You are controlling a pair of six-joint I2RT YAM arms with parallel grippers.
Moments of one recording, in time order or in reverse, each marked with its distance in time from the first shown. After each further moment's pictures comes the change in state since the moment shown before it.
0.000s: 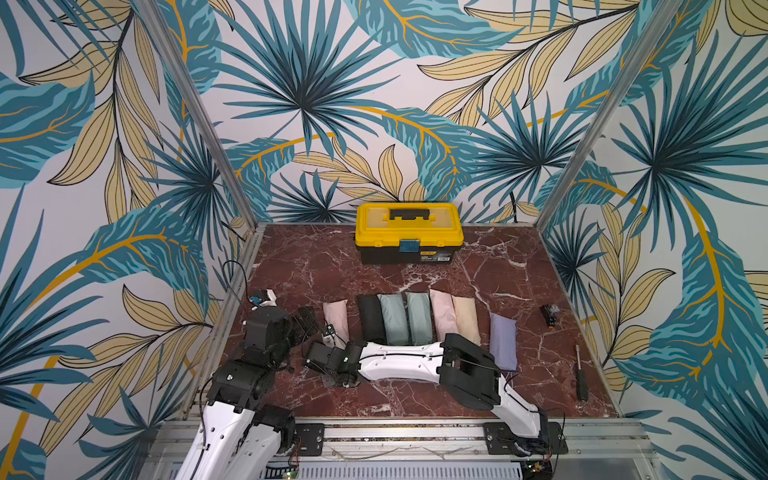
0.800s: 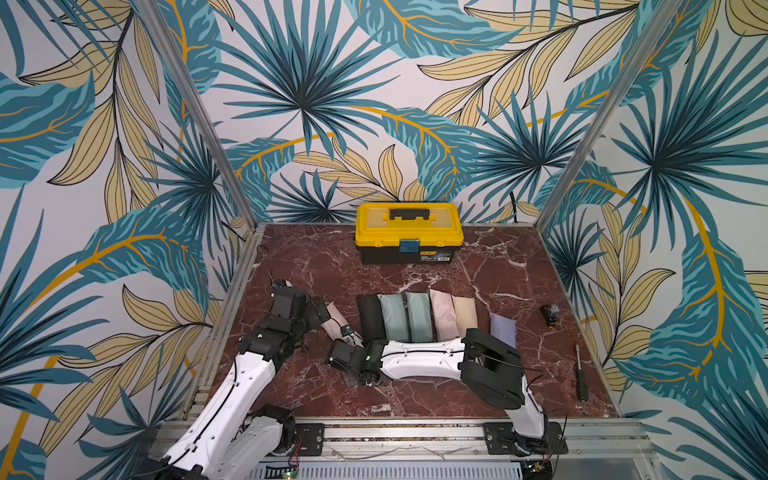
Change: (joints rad) left arm 0.000 0.359 -0.016 0.189 0.005 -0.025; right arm -0.038 -0.177 -0.277 0.060 0.009 -0.082
